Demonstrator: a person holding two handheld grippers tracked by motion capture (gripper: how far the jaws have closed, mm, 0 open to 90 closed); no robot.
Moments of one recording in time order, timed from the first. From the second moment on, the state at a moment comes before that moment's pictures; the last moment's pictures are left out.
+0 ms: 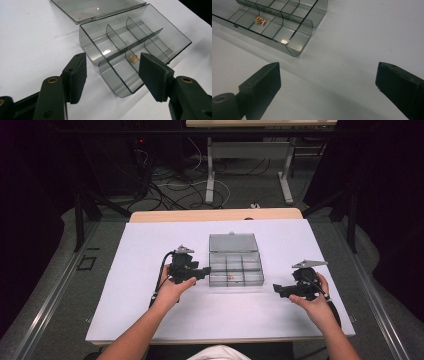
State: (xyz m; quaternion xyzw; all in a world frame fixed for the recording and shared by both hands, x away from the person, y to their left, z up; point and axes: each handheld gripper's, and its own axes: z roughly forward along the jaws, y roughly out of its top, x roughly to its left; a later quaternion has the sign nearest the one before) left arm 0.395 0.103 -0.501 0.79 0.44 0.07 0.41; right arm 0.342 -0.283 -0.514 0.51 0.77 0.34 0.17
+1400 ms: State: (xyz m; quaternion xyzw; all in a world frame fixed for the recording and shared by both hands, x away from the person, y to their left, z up) left arm 0.365 0.176 -0.507 0.77 0.46 0.11 0.43; right arm 0.342 -0.283 -0.516 0.50 0.77 0.34 0.17
